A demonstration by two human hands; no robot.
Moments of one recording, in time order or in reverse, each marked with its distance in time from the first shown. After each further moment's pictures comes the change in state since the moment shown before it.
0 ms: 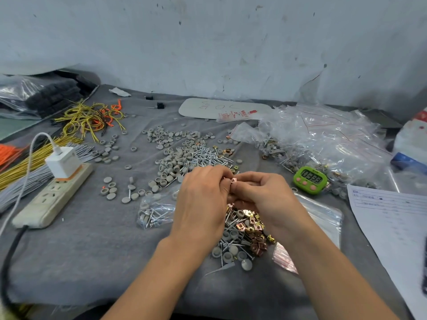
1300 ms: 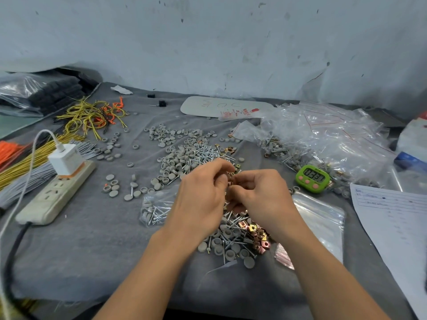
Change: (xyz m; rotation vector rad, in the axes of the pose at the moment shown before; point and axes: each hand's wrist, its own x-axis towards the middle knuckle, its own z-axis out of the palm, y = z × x) left_hand 0.009 -0.009 -0.010 -0.224 -0.125 -0.115; right_hand -0.006 -0.004 0.012 -0.448 0.046 -0.134
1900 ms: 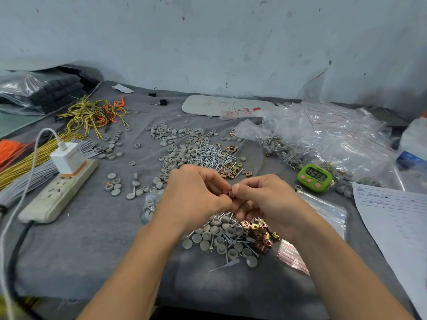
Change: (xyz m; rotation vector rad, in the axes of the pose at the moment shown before) left_hand 0.000 -0.003 -0.025 -0.127 -0.198 -0.191; right_hand -0.007 -0.007 -0.015 0.271 -0.289 0.161
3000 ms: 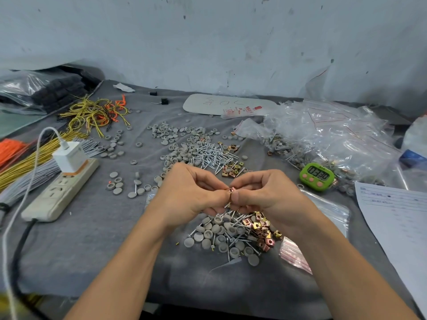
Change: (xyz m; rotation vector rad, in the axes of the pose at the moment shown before) left_hand 0.003 -0.009 -0.012 -0.379 -0.176 -0.052; right_hand 0.003 0.001 0.001 0.090 0.027 -0.082
